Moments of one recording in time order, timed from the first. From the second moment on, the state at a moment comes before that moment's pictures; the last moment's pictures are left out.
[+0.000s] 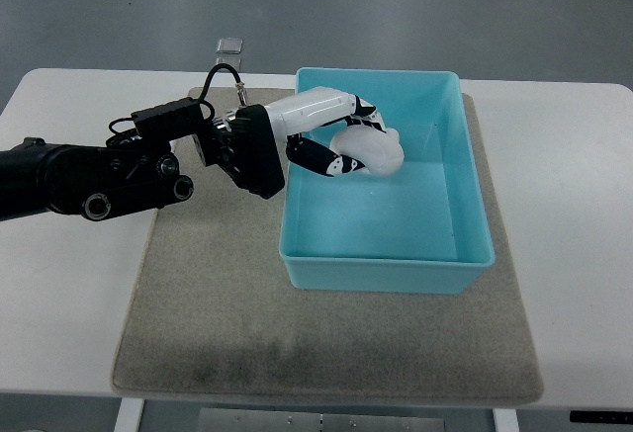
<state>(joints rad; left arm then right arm) -1.22 0.39 0.16 -1.12 1.04 0.29 -0.49 0.00 0.00 0.06 0.10 -0.11 0.20 0.04</state>
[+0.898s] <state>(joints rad) -1.22 0.37 0.21 -1.13 1.02 0.29 -0.50 0.00 0.00 0.06 0.10 -0.11 0.20 0.04</state>
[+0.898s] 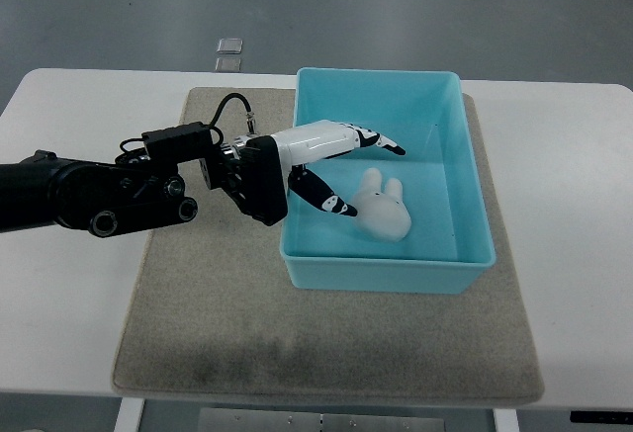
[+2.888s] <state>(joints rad) -0.96 0.38 -0.45 -0.71 -0.61 -0.01 -0.28 0.00 0.00 0.06 0.10 -0.11 0.20 0.04</state>
